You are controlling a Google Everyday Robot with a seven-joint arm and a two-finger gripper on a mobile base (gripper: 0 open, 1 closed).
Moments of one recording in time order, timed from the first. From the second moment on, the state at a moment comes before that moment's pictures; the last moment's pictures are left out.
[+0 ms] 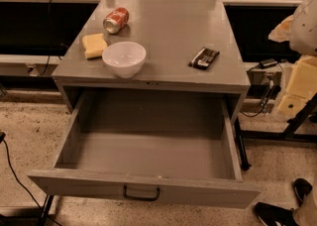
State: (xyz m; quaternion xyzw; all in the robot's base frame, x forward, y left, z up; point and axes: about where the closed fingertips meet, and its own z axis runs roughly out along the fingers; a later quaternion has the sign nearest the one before) arm 0.438 -0.217 0.976 -0.60 0.78 -0.03 0.16
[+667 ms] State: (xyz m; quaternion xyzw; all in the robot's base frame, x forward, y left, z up) arm 0.464 -0.235 0.979 -0.58 0.79 -0.02 0.19
